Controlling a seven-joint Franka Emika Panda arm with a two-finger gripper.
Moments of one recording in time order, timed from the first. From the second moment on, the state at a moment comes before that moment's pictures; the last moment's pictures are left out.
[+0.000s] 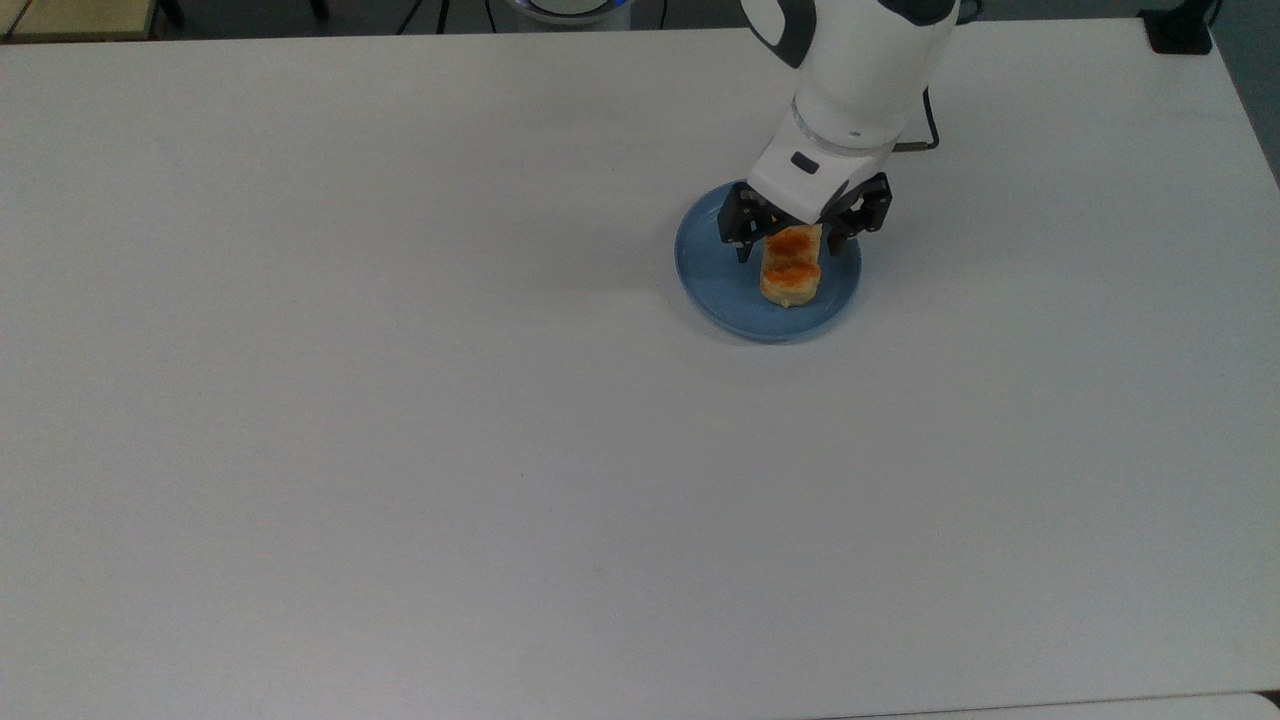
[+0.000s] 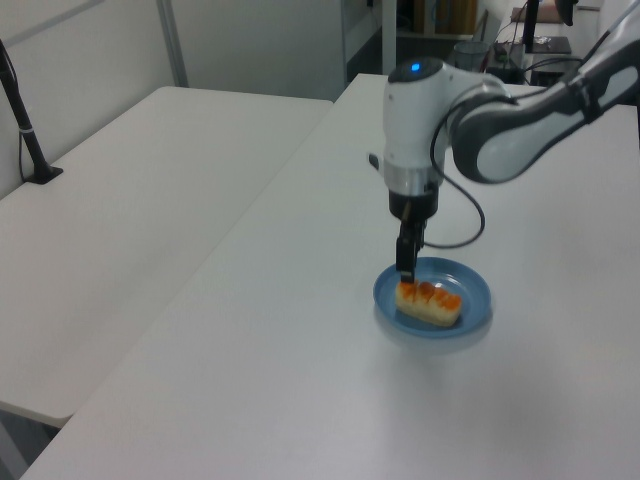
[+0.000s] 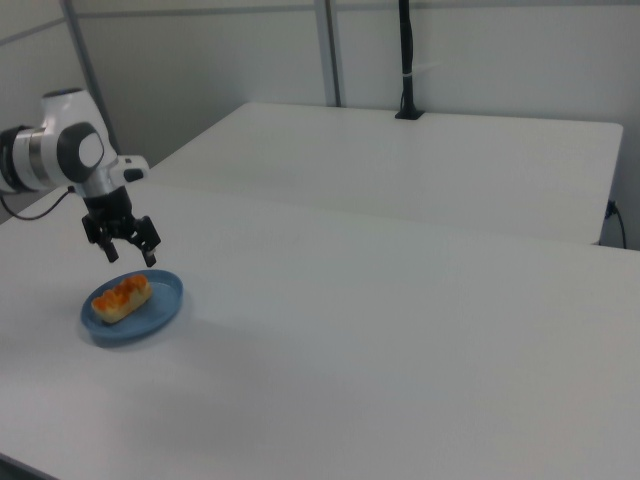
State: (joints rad) arm 0.38 0.33 0.03 -1.76 -0.08 2.07 0.32
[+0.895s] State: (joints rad) arm -0.02 0.16 0.04 -1.54 -0.04 1.73 0.07
